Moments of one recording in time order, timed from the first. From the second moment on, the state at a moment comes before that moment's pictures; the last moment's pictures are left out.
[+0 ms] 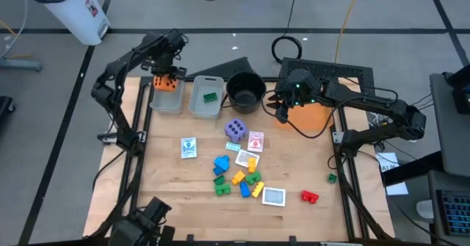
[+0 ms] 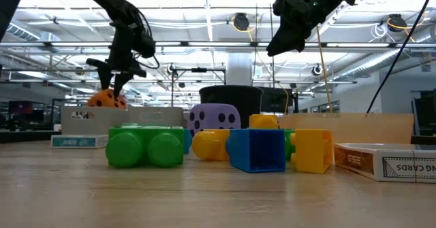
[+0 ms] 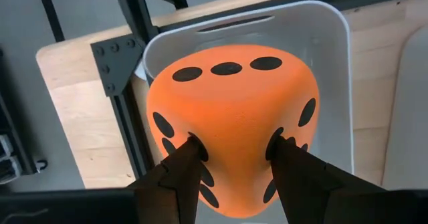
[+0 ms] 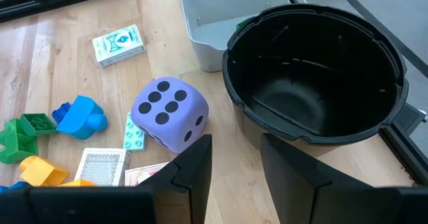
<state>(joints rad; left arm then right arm) 1.04 1.78 1.54 -1.36 -0.21 -0.34 -0.43 1.23 1.03 -0.44 -0.16 -0.01</state>
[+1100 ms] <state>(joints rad) 1.05 1.87 1.54 -1.30 -0.19 -0.40 -0.43 1.23 1.03 -0.44 -0.16 0.00</state>
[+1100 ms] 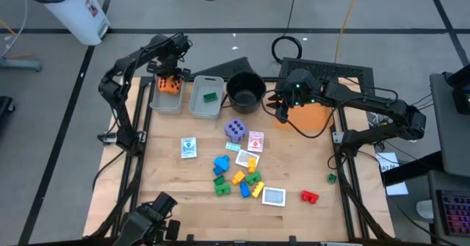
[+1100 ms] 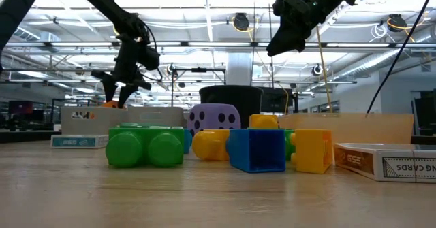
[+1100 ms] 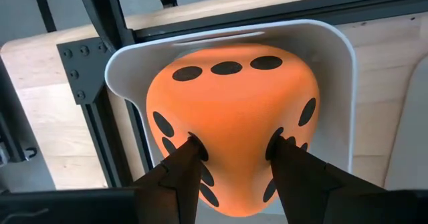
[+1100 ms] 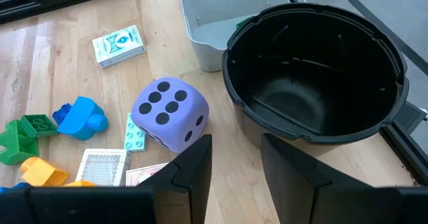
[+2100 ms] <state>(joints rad) 1.05 1.87 1.55 -1.30 -0.13 -0.37 -0.43 1.23 1.03 -0.46 -0.16 0.00</state>
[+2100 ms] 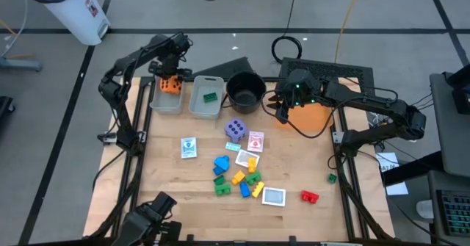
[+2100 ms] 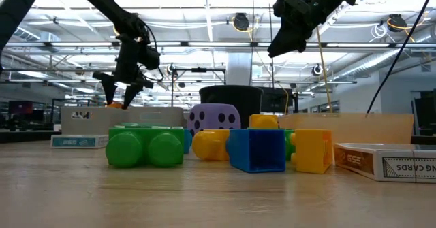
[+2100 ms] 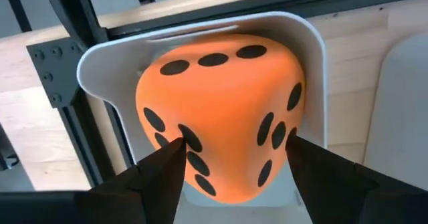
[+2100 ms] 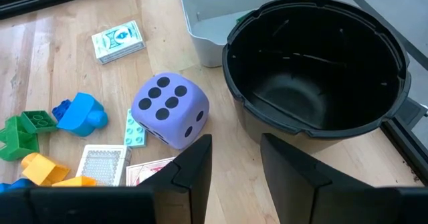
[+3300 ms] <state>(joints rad) 0.77 1.76 1.83 -1.05 0.19 -0.21 -0.43 1.23 1.03 -0.46 -0.16 0.04</state>
